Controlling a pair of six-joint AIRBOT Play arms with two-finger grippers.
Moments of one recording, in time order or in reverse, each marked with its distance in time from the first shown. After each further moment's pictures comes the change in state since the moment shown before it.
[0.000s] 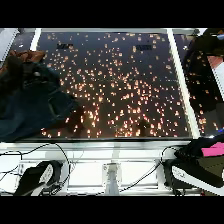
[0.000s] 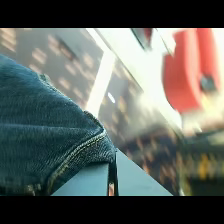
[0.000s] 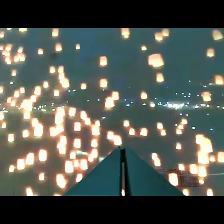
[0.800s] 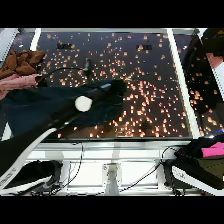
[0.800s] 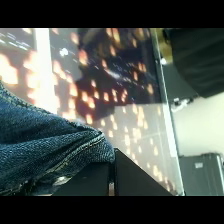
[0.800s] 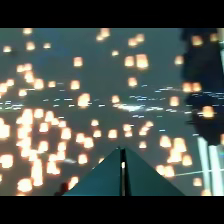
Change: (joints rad) left arm -0.885 -0.560 0.143 -0.038 0.521 0.046; right arm 0.000 0.034 0.001 -0.162 0.013 -0.093
